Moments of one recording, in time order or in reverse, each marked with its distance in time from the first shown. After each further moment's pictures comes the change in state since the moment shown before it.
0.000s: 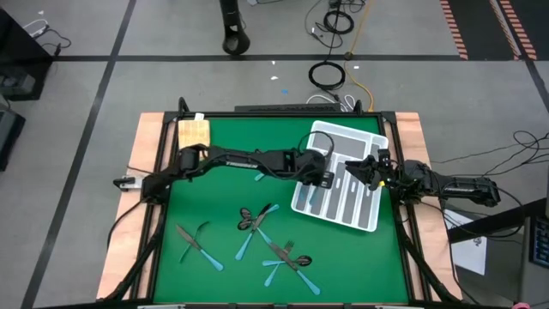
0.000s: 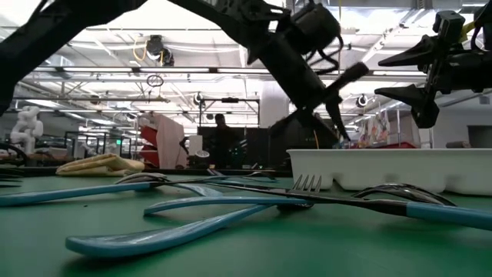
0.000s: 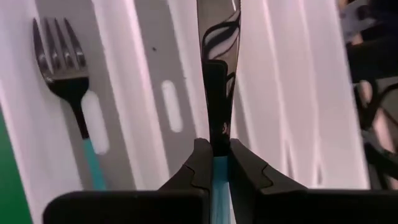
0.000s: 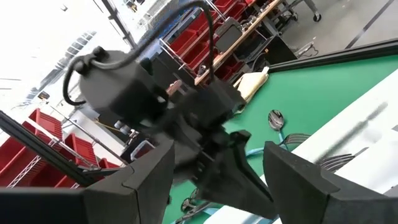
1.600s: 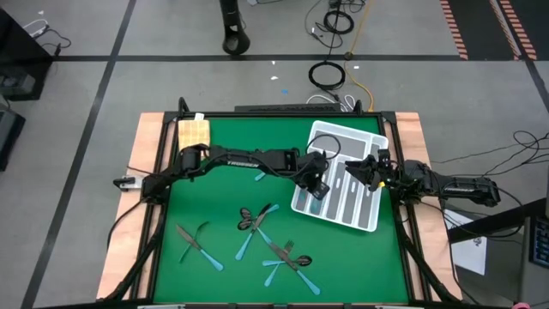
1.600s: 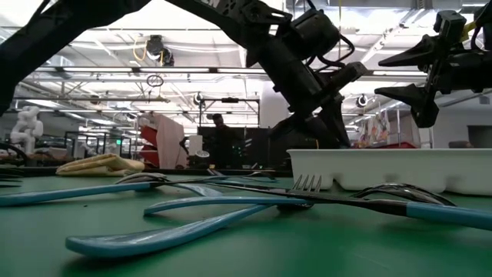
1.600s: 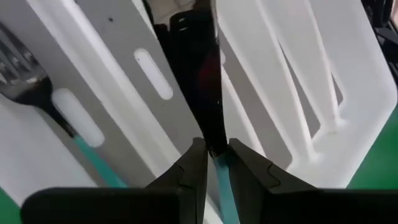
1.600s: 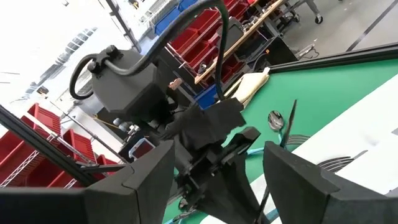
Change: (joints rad) left arm 0.013 0.007 0.008 -0.073 0.165 0.371; right arm 0.000 0.000 0.000 0.000 -0.006 -0.027
